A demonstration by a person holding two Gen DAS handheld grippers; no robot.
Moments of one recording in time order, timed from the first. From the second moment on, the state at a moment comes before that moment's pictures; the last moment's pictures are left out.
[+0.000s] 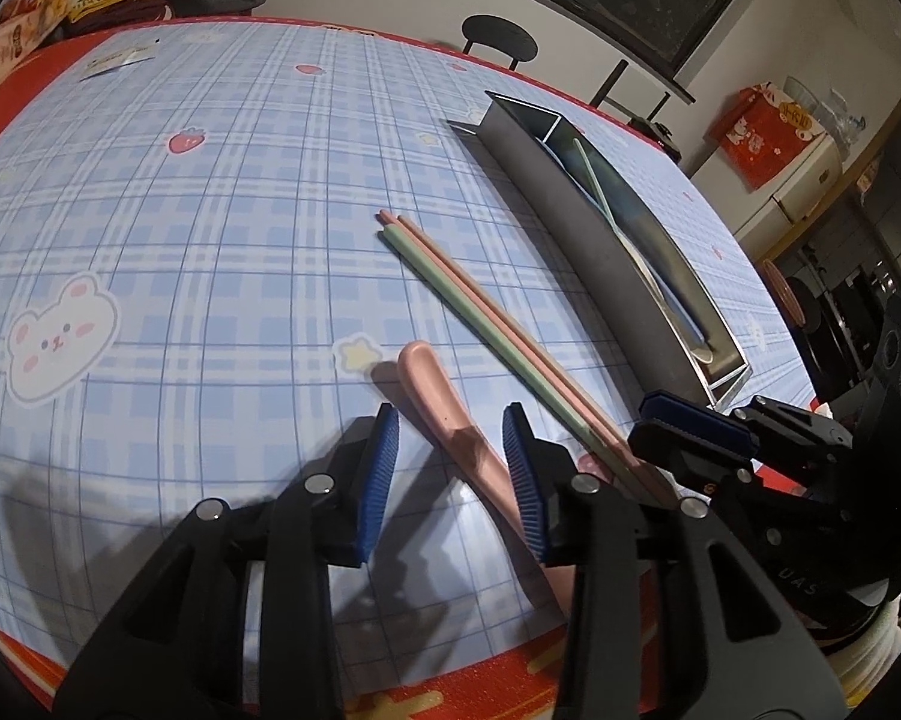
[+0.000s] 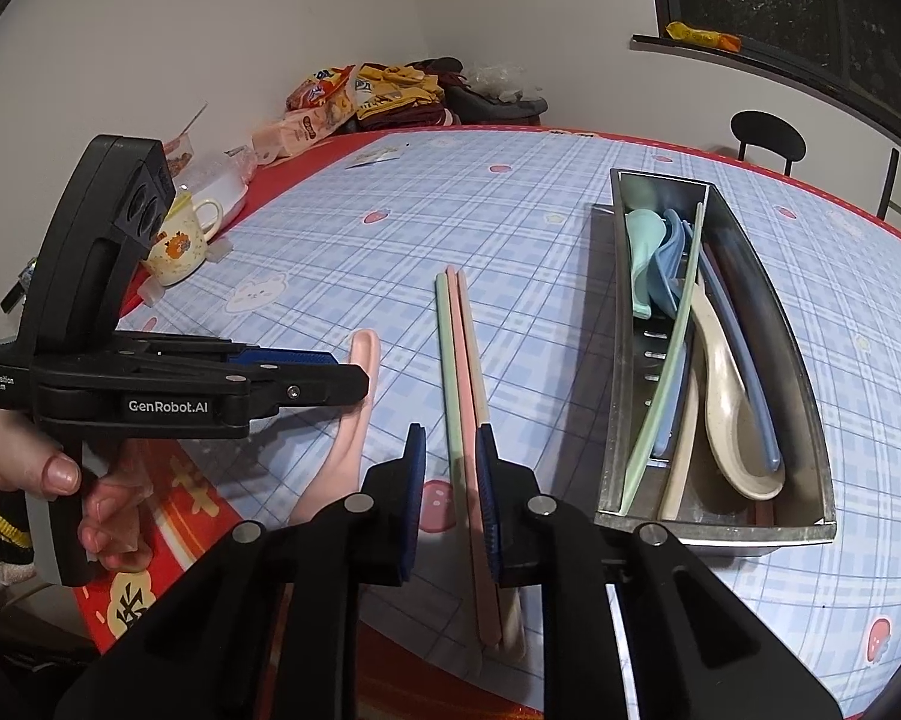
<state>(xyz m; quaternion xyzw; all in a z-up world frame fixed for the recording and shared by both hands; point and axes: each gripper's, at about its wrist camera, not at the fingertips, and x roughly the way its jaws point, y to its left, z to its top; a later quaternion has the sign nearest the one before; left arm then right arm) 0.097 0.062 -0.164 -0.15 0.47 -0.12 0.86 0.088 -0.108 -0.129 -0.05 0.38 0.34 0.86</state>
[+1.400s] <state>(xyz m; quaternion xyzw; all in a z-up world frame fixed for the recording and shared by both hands) 0.053 -0.006 -0.162 -0.04 0.48 -0.10 0.87 0.083 -0.141 -0.122 0.01 0.37 0.36 0.86</state>
